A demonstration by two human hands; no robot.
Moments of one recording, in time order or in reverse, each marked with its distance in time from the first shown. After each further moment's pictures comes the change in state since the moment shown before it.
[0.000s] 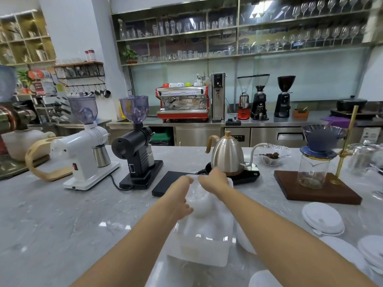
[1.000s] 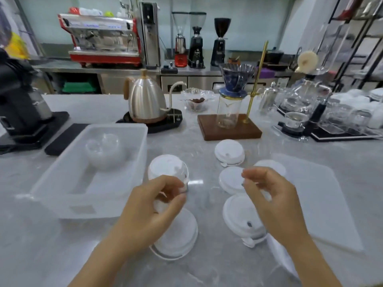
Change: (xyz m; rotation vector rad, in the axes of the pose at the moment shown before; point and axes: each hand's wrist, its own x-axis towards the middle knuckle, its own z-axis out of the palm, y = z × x) left_hand -0.055 -0.157 0.058 0.674 -0.475 1.099; right_hand -0.226 0.201 -0.187 0.196 0.494 -0.142
